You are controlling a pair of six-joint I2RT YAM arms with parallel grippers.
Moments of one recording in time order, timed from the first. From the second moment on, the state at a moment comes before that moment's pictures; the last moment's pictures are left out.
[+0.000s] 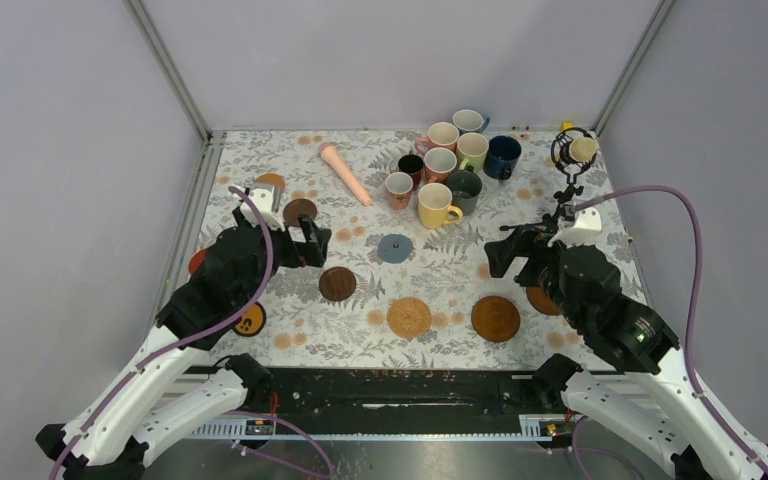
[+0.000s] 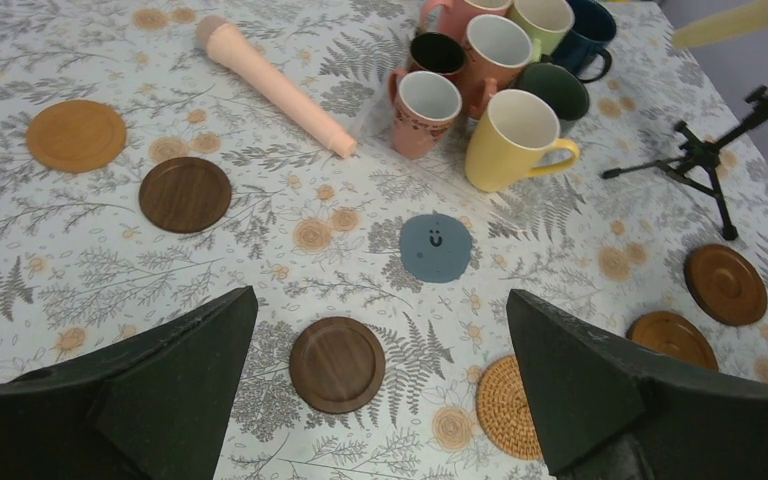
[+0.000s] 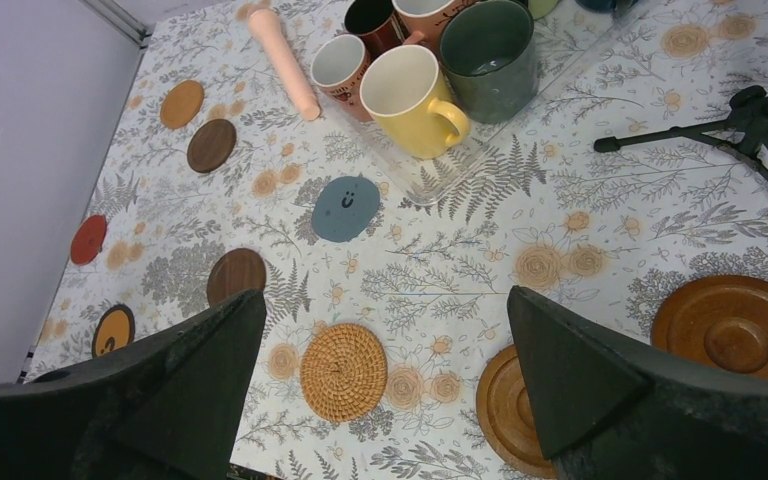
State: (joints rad) left arm -0.67 0.70 0.91 -0.48 -0.29 -0.31; right arm 0.72 0.61 0.94 -0.69 0.41 0.57
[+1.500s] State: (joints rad) left arm 0.09 1.14 0.64 -0.76 -0.36 -1.17; right arm 0.72 0.55 0.75 -0.61 0.18 0.58
